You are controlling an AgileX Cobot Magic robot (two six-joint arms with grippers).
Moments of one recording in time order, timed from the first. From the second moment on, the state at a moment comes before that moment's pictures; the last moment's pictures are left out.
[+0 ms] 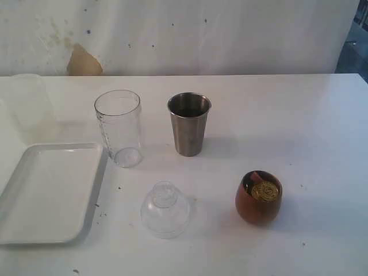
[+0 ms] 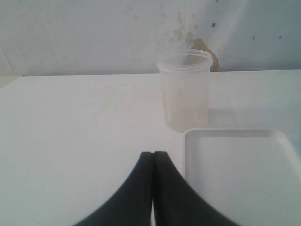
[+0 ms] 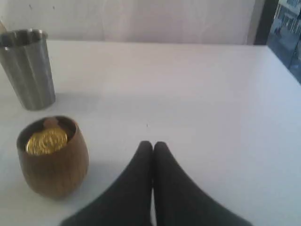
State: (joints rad) left arm 0.11 0.00 0.00 0.04 0.26 0.03; right arm -0.01 0.00 0.00 -0.01 0.28 0.03
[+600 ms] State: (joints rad) left arm 0.11 0.00 0.00 0.04 0.26 0.03; right arm -0.01 0.34 0.00 -0.30 -0.58 0.40
